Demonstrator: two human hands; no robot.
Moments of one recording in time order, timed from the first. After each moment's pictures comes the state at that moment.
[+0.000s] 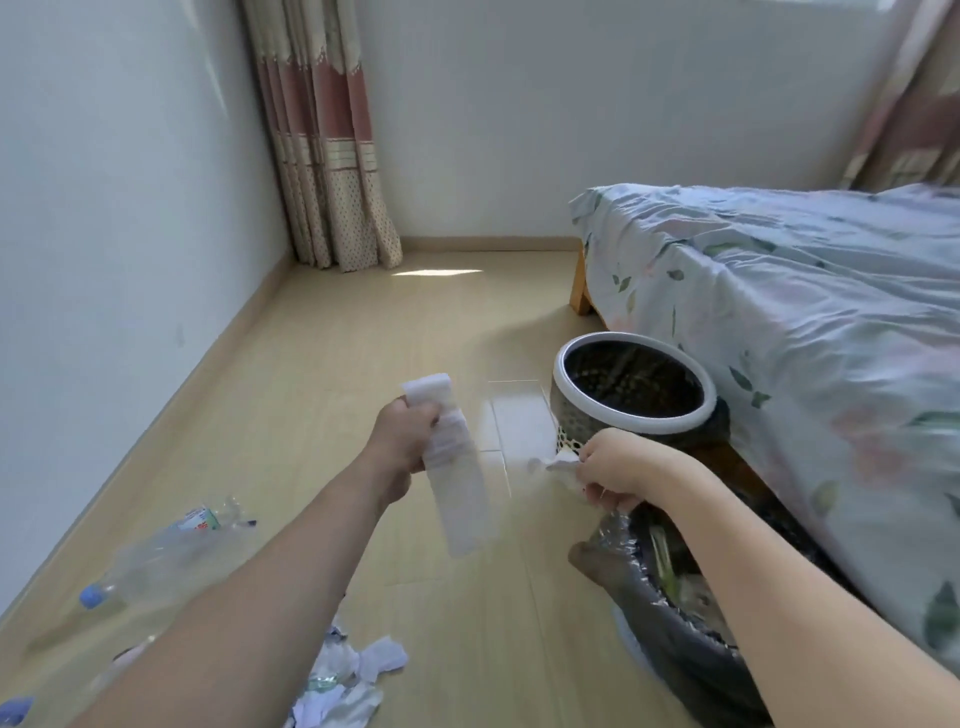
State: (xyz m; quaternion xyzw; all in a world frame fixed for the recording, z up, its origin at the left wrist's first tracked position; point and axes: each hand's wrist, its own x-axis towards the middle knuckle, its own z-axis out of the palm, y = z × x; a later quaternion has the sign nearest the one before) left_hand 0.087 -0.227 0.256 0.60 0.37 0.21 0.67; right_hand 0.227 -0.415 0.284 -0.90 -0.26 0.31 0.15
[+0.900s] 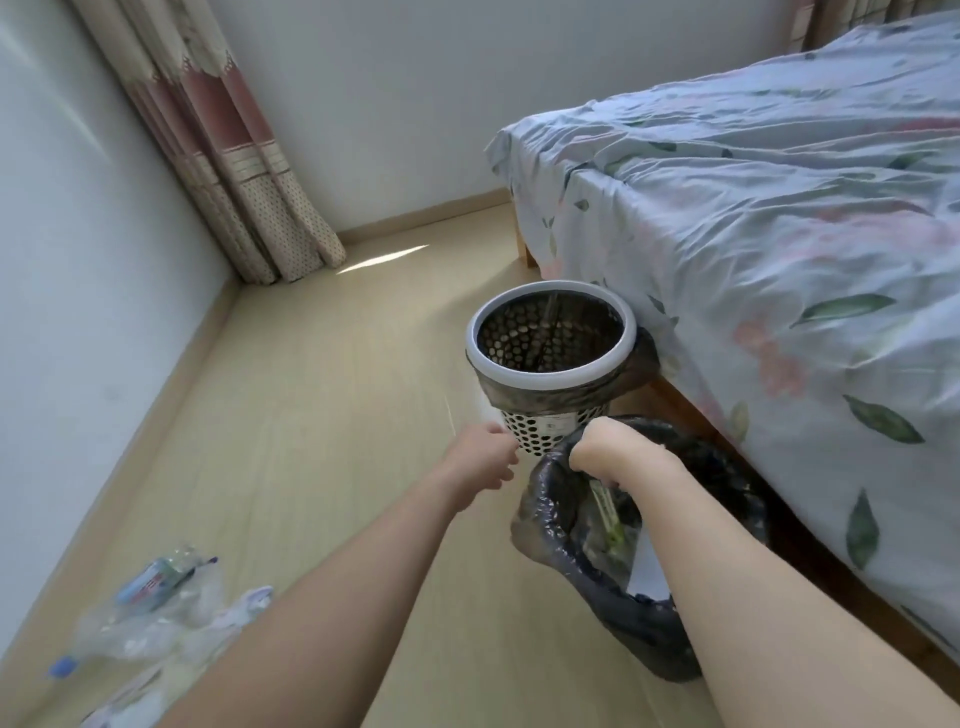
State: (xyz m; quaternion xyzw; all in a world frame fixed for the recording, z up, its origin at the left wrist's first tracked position) left_hand 0.250 -0.383 0.209 0.78 0.35 -0.04 0.51; right_hand 0.335 -0.516 0.222 -0.91 -0.17 0.33 0.20
